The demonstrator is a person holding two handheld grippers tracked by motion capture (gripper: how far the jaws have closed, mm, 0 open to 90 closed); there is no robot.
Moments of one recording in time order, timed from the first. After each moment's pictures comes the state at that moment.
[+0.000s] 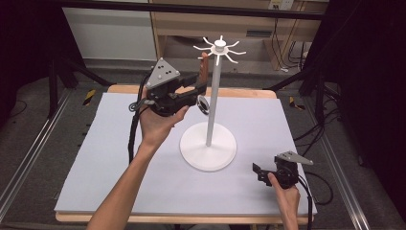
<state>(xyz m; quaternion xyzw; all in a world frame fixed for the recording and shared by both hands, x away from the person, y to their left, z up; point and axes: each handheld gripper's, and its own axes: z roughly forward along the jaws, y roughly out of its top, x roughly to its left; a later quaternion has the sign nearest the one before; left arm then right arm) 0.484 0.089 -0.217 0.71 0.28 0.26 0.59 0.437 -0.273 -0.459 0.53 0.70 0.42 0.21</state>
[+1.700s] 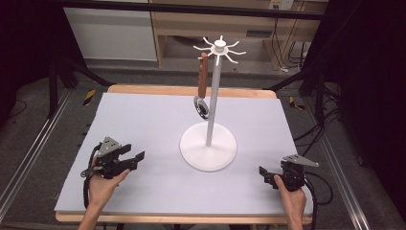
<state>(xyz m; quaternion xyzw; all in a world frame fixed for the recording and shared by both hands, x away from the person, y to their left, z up) 0.450 0.250 -0.427 0.74 0.46 0.22 0.44 0.434 -0.294 -0.469 0.56 0.70 0.39 0.21</state>
